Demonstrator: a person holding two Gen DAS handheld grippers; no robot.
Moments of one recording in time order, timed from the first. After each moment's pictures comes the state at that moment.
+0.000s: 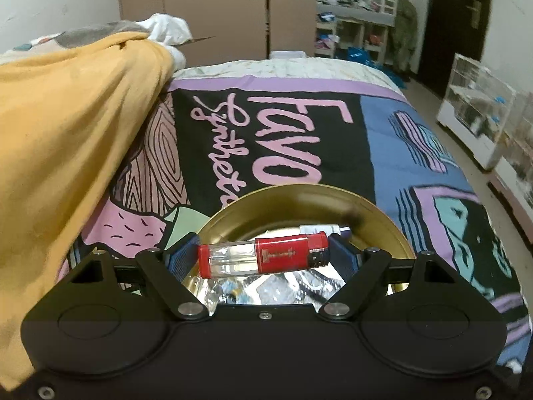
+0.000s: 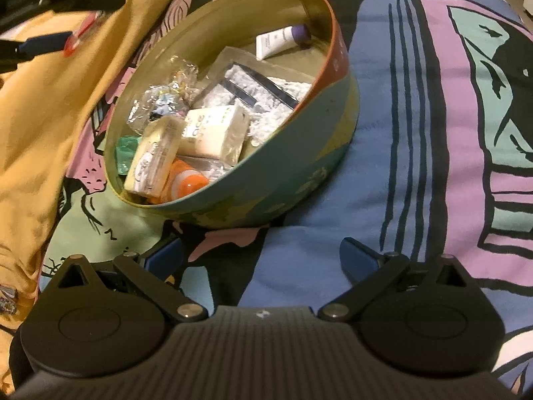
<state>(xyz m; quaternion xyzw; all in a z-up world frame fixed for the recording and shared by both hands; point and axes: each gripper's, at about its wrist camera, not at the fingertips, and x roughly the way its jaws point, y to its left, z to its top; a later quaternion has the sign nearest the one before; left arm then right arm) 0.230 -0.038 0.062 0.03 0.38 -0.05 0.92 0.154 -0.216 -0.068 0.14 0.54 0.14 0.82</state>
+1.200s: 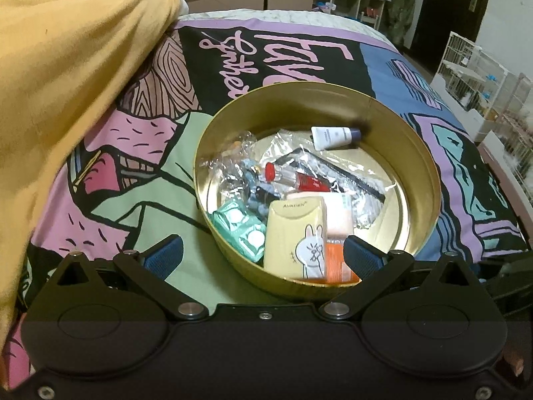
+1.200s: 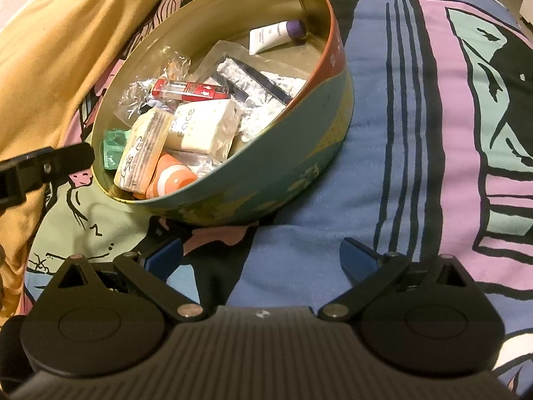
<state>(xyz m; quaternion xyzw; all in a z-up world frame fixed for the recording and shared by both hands) 0.146 0.018 -0.008 0.01 0.43 -0.07 0.90 0.154 -0.211 -0.068 0.12 0.54 0.13 0.82</state>
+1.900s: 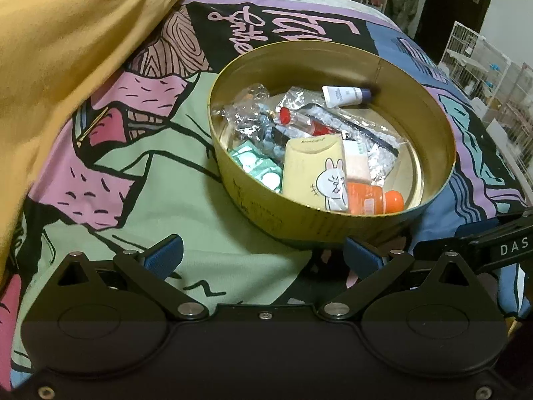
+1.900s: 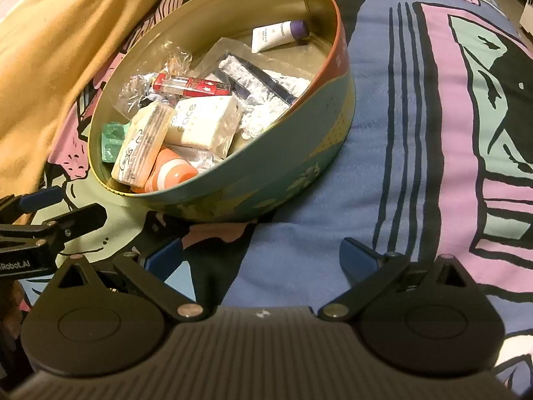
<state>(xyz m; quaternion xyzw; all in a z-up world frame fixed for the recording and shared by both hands) 0.116 0.035 -0.046 0.00 0.45 -0.07 0.89 0.152 -0.206 -0.067 0.09 0.54 0.13 0.83</state>
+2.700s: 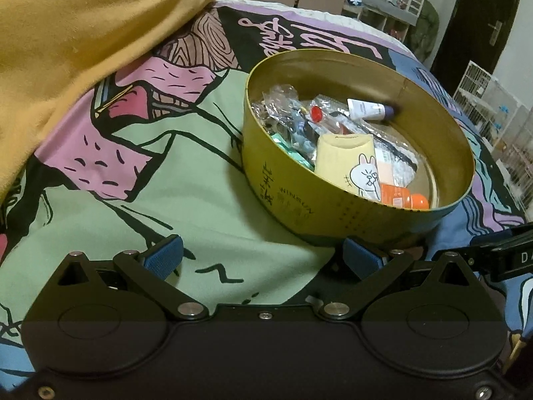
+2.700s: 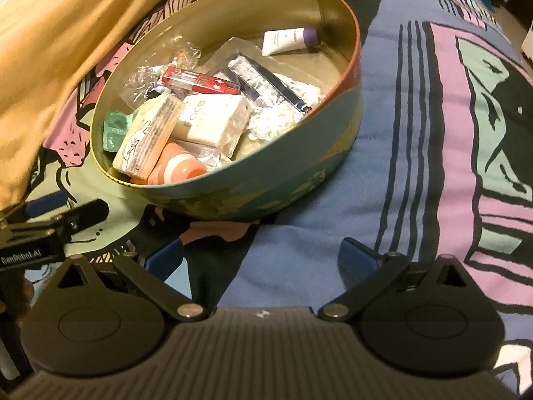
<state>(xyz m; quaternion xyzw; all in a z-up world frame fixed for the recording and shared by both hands) 0.100 0.060 -0.073 -0.06 0.42 -0.04 0.91 0.149 -0.193 -0.060 0.04 0.53 0.13 0.84</state>
